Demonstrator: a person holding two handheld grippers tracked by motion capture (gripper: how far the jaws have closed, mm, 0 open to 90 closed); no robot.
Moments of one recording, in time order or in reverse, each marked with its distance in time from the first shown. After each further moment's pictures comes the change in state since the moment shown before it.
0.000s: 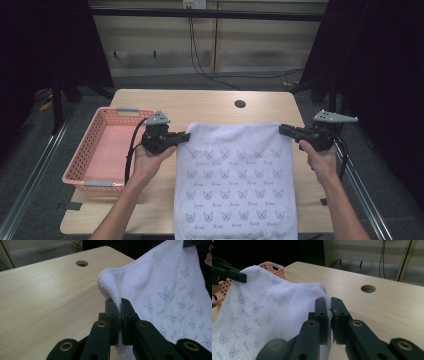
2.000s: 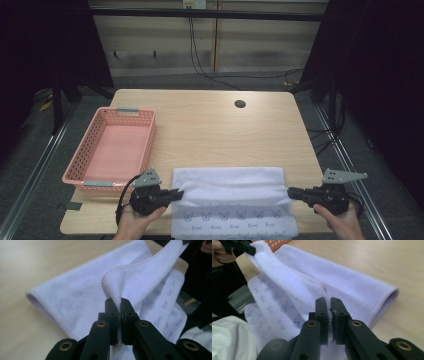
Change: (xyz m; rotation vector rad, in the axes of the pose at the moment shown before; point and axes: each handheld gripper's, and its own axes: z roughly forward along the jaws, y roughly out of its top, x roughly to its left) left arm -0.071 -0.128 -0.045 0.144 -0.098 -0.057; right arm 0.059 -0.110 -0.072 0.258 0.134 0.029
